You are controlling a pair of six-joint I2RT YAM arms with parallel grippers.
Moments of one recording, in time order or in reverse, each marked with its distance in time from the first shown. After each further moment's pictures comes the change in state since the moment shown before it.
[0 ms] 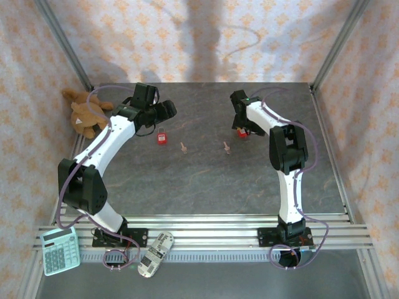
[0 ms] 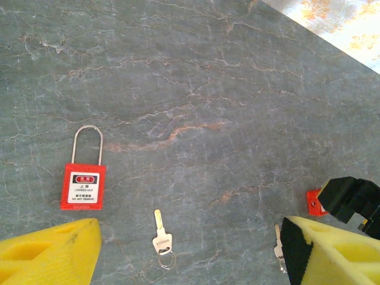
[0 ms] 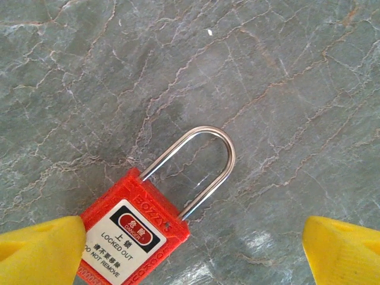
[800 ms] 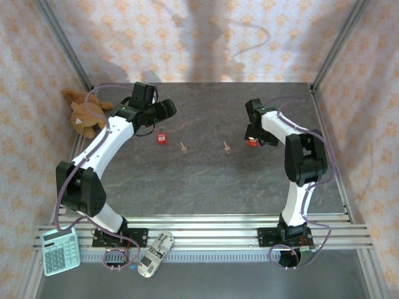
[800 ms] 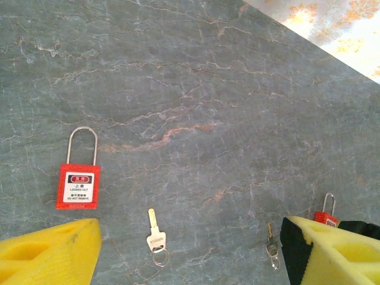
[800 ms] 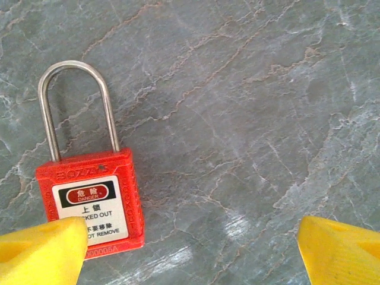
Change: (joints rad) left arm 0.000 -0.019 0.000 0.000 0.013 -0.003; right arm -0.082 -0.254 -0.346 0.086 -0.030 -0.094
